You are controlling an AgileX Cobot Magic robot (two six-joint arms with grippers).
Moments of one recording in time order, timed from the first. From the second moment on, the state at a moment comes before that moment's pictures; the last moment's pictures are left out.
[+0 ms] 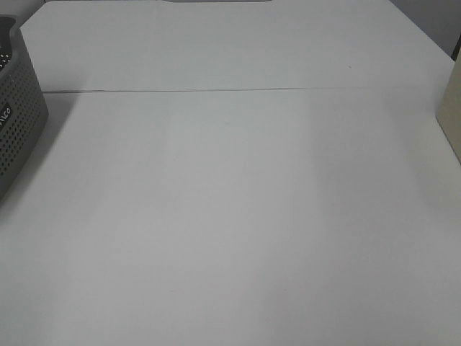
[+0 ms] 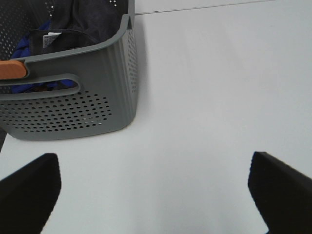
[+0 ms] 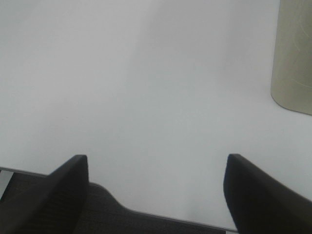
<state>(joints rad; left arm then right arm) -0.03 -0.01 -0.52 -0.01 1.08 0.05 0.09 0.00 -0.45 0.07 1.12 -0.06</state>
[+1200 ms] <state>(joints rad) 0.12 -0.01 -0.52 -0.13 1.08 0.16 0.09 0.00 -0.45 0.07 1.12 -0.06</state>
